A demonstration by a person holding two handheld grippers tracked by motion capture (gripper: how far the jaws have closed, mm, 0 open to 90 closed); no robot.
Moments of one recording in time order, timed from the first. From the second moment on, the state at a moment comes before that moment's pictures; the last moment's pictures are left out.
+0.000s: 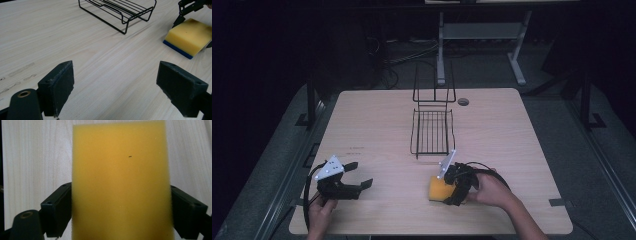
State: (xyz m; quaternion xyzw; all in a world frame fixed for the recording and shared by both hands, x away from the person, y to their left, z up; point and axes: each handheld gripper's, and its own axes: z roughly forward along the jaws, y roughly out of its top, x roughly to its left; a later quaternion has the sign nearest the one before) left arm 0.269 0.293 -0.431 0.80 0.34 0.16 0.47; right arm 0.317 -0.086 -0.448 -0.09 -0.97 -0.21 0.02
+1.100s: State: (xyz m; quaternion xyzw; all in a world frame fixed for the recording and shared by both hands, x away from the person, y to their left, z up) left arm 0.269 0.294 -0.431 0.80 0.34 0.16 0.47; right arm 0.321 -0.088 -0.434 -0.08 -0.97 -0.21 0.01
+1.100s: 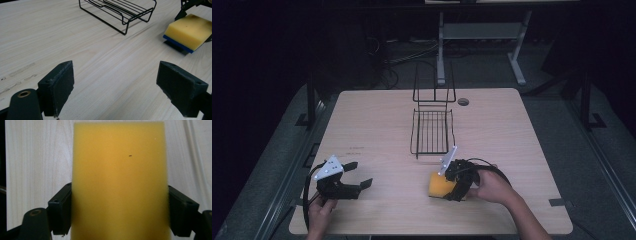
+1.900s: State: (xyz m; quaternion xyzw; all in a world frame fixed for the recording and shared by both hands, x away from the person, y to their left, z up) left arm 0.270 0.292 -0.431 0.80 0.34 0.17 0.46; right arm 0.343 -0.086 -0.404 -0.08 -0.97 -0.22 -0.01
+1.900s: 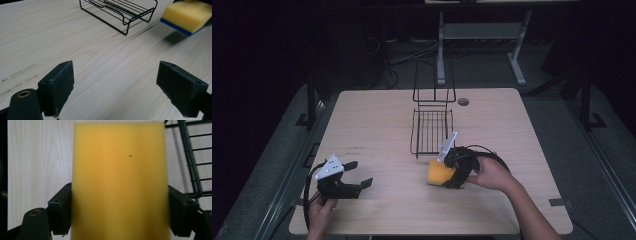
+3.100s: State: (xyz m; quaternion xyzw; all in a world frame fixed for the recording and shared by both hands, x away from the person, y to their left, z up) left arm 0.277 0.281 -0.433 0.81 0.33 0.18 0.45; right arm 0.384 -0.080 -0.380 -0.09 -0.97 -0.22 -0.01
